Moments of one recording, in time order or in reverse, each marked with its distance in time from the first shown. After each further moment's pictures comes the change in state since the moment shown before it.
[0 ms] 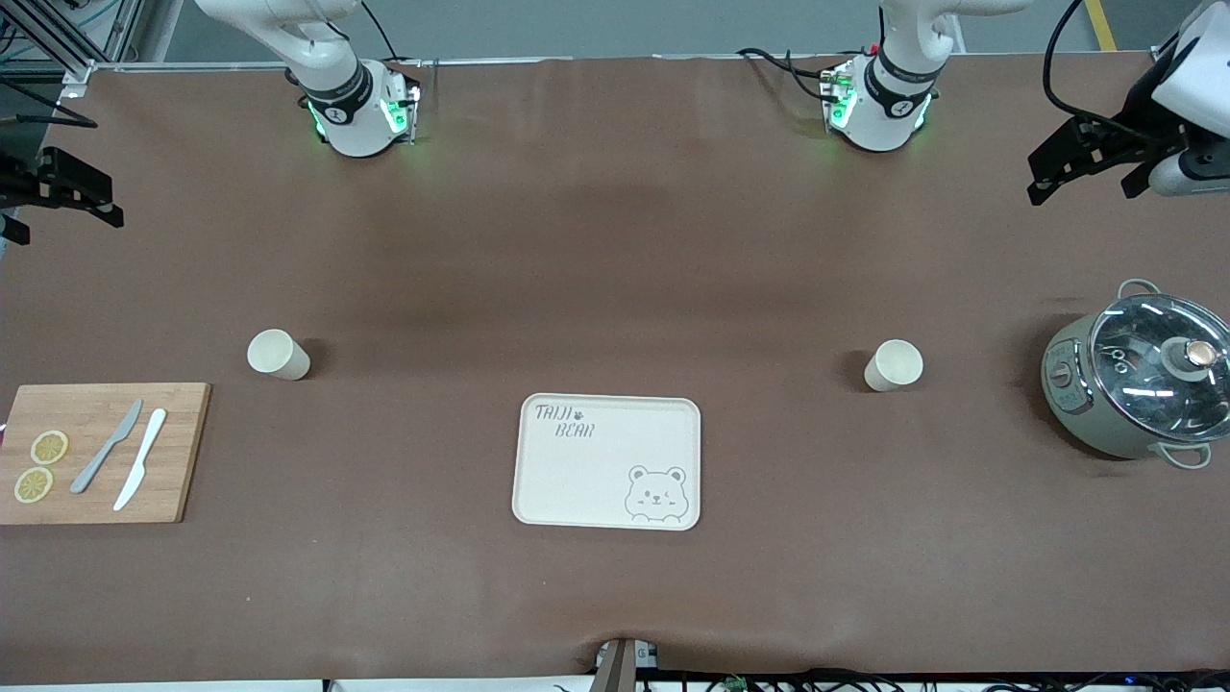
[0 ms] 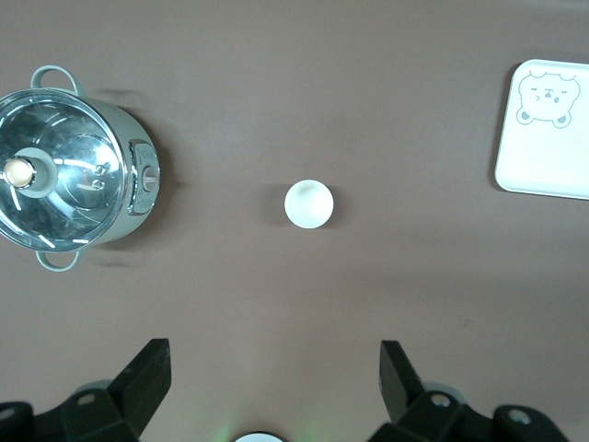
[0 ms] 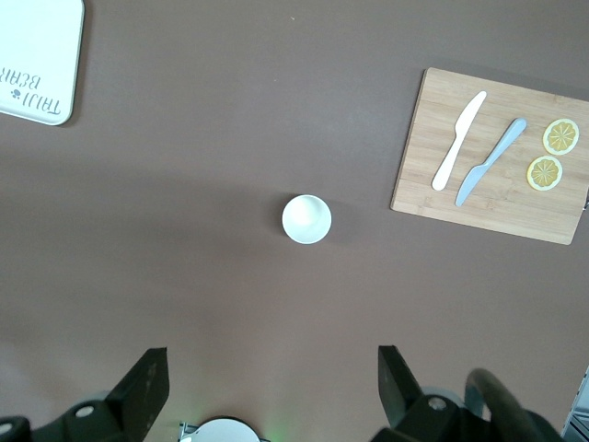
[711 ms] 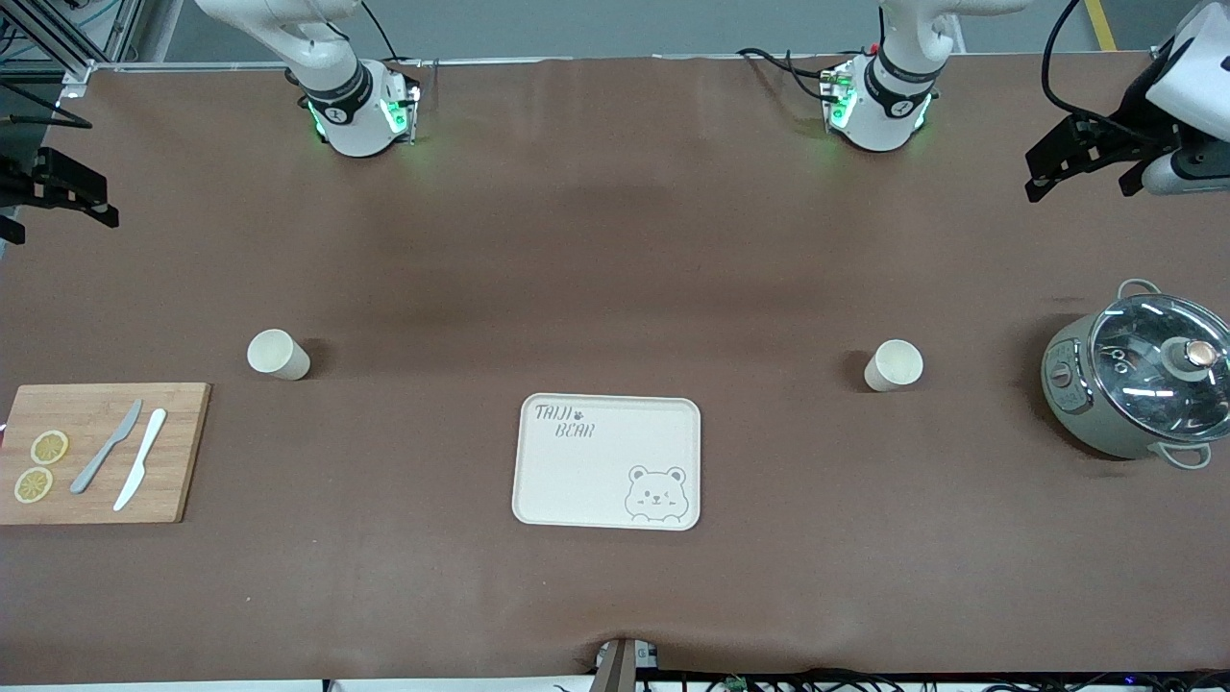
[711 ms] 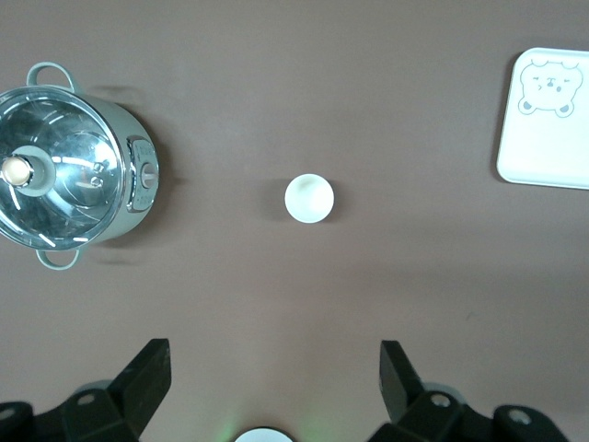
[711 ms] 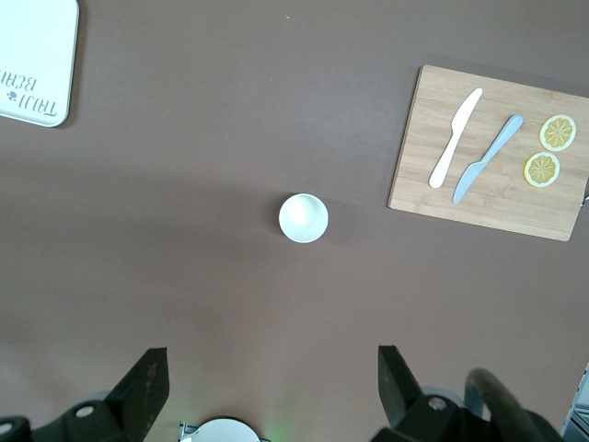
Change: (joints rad) left arm -0.002 0.006 -0.001 0.005 0.000 -0.007 0.008; right arm -0.010 0.000 0.000 0.000 0.000 0.000 0.000
